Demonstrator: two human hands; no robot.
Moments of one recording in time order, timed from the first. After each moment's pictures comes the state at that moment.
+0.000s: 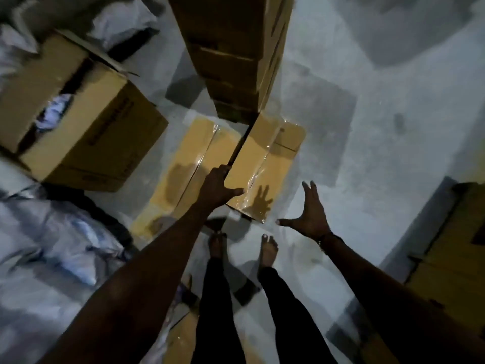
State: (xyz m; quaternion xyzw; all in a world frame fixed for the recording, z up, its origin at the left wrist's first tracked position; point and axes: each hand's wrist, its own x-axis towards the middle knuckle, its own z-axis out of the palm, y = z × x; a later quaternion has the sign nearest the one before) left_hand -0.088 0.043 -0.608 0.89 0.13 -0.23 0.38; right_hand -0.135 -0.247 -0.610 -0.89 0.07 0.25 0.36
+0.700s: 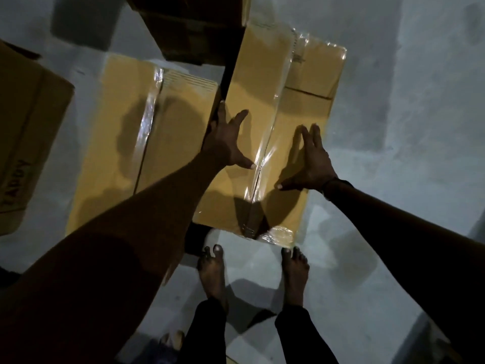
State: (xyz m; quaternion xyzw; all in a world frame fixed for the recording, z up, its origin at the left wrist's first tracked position) left_hand 0.101 0.031 -1.002 0.93 -0.07 -0.31 0.19; right_hand 0.026 -0.202 -1.008 -0.91 0.10 0.28 0.28
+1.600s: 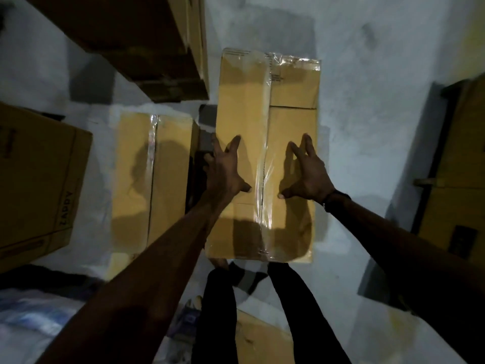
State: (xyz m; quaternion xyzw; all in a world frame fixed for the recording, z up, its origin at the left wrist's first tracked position) left_hand 0.006 -0.043 -0.728 0.93 -0.03 -0.31 0.20; right_hand -0.055 -0.252 -0.735 -0.90 0.15 0.28 0.29
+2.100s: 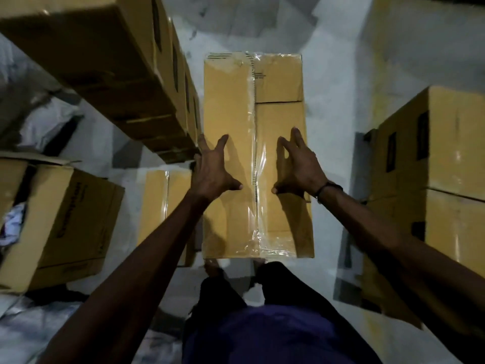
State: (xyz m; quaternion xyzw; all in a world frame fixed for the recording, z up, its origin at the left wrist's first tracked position) left_hand -0.065 -0.108 -0.335 0.95 -0.11 -0.19 0.22; right_hand -0.136 -0.325 -0.350 -0.94 0.14 0.12 0.28
